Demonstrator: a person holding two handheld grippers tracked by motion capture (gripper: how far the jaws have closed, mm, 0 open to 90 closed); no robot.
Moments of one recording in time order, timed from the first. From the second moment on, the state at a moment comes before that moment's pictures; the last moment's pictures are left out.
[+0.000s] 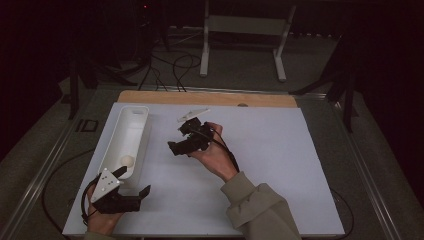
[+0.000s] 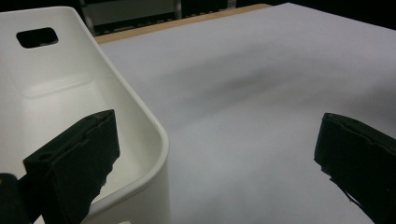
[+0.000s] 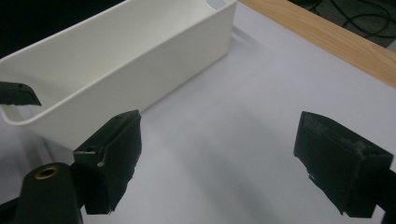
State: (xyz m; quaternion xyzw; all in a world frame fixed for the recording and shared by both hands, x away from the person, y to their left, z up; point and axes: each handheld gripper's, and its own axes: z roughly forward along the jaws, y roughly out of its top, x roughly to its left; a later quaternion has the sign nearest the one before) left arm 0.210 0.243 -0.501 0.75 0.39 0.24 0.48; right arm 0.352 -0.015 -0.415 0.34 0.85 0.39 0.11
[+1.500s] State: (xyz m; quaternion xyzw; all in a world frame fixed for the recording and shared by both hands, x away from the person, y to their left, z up) left arm 0.212 0.240 -0.499 0.75 0.40 0.24 0.47; right arm 0.283 -0.203 -0.468 0.43 0.80 0.40 0.16
